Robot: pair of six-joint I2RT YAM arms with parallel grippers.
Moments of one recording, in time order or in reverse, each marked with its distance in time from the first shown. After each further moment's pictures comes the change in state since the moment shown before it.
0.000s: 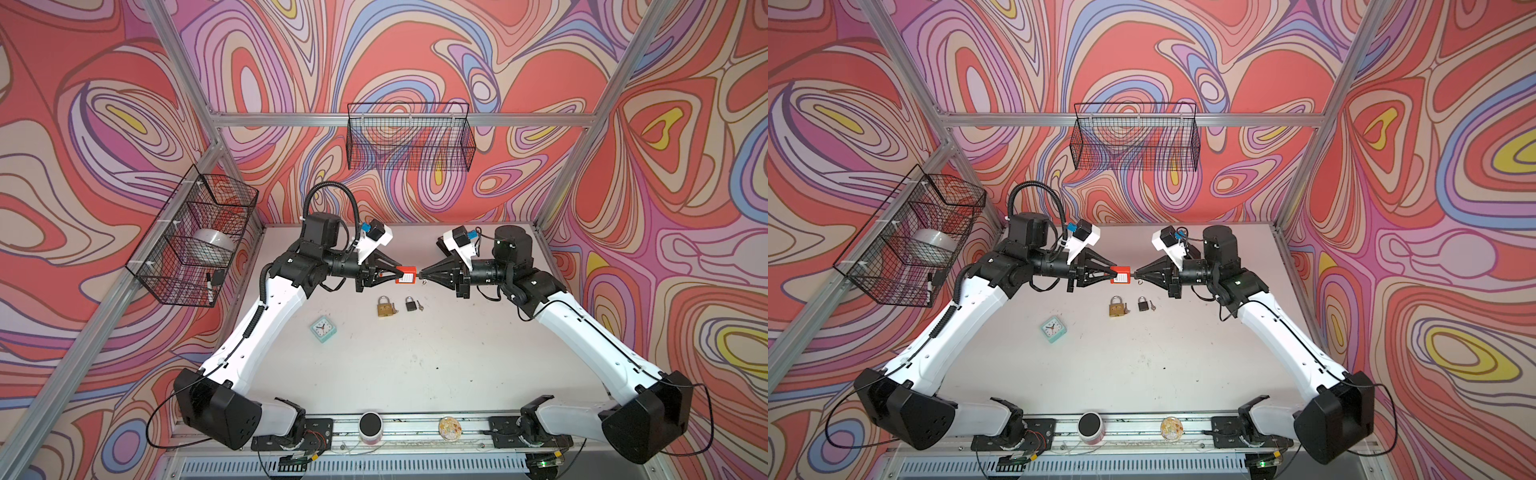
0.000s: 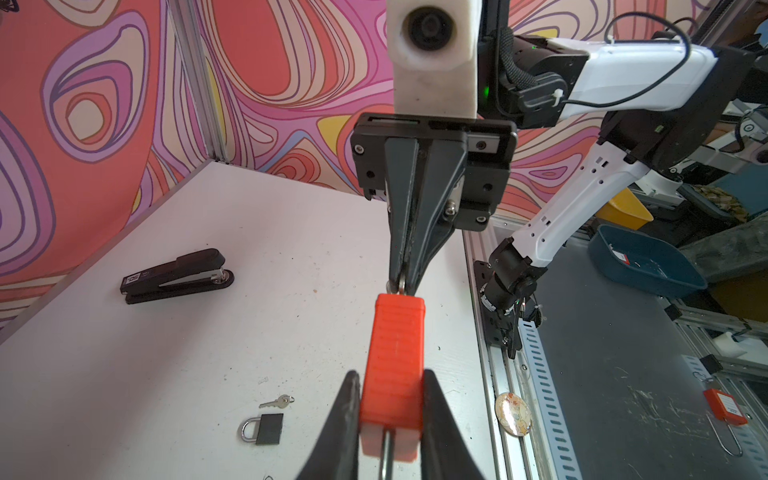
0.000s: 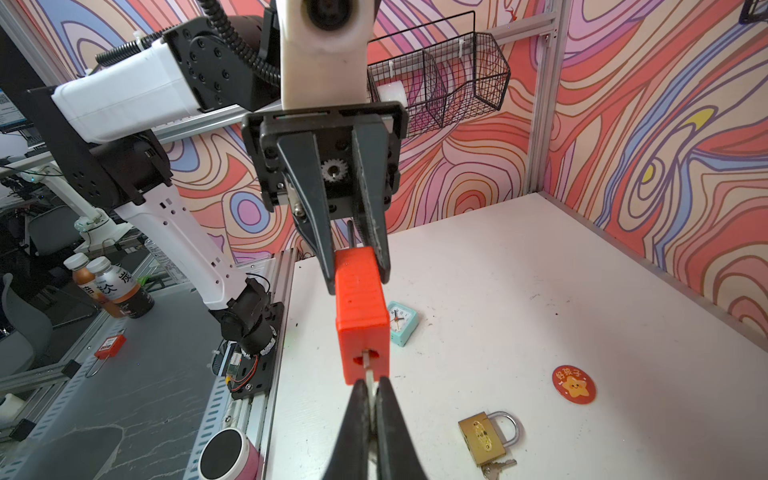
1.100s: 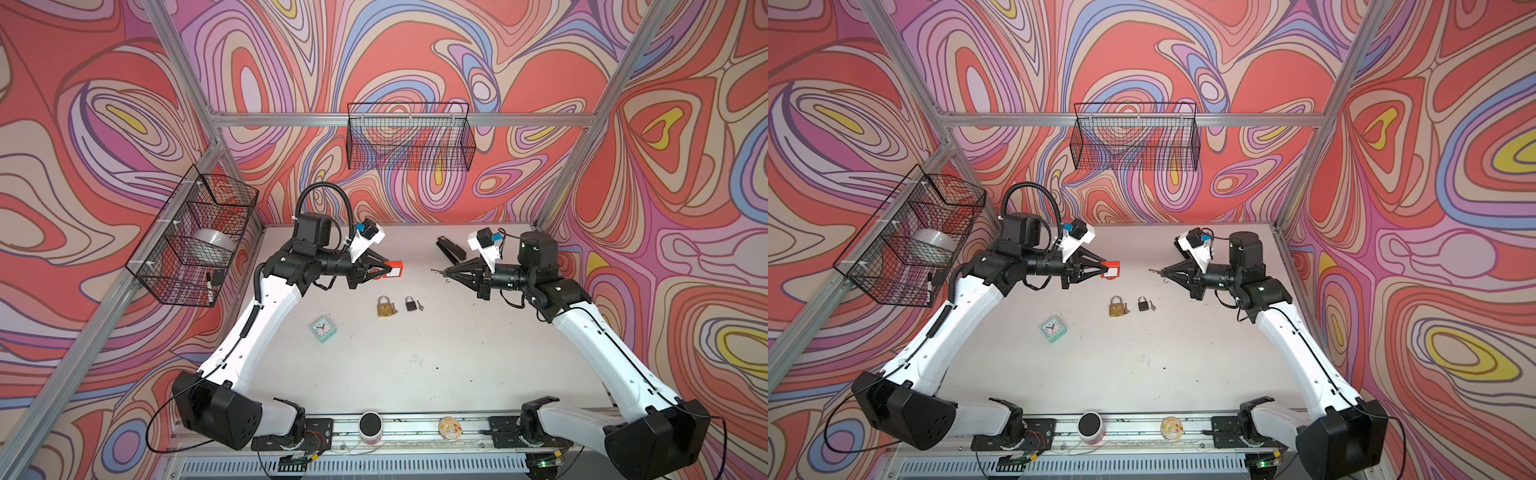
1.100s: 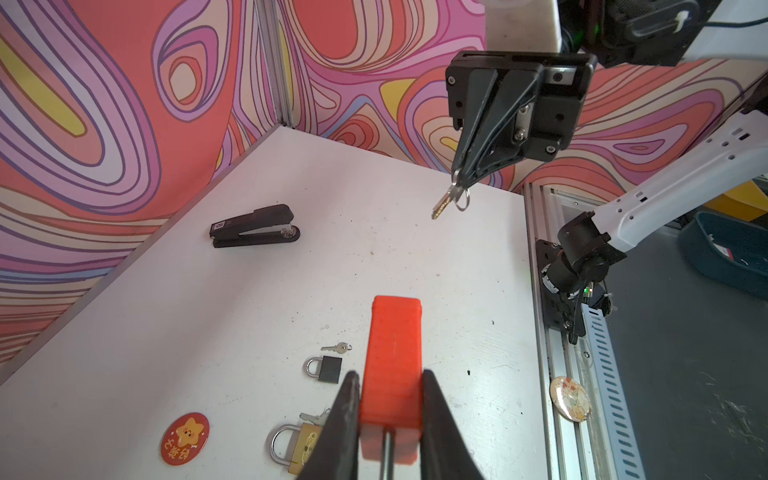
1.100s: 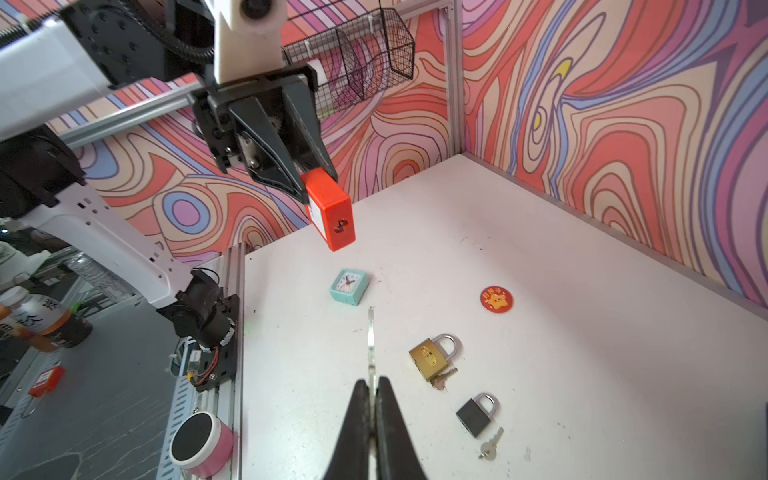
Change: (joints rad) left arm 0.053 -0.003 0.005 -0.082 -0.150 0.087; right arm -0.166 -0.113 -0.084 -0.142 0.083 -0.055
